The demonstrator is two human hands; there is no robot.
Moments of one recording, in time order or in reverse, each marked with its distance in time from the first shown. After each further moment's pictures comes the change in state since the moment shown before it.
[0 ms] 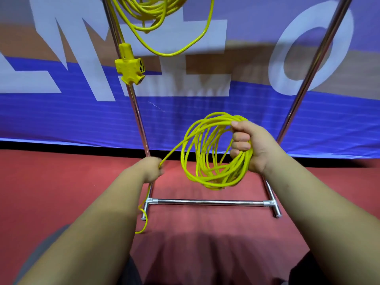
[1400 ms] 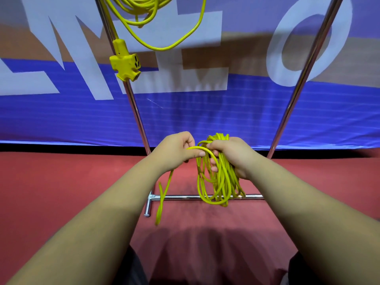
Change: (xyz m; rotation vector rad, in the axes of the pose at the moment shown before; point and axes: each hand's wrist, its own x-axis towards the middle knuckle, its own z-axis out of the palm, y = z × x) left_hand -0.040 0.095 -0.033 -0.461 0.227 0.330; right_hand 0.001 0.049 0.013 -0.491 0.157 0.070
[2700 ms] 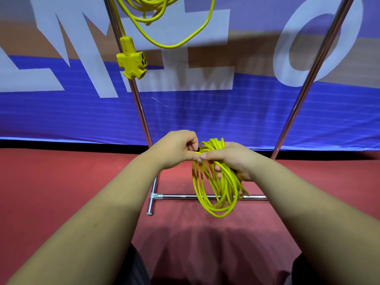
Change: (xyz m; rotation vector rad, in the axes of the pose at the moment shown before) left_hand 0.004 -0.009 -0.018 0.186 -0.083 0.194; right_hand 0.004 0.008 0.006 -0.199 -0.248 0.015
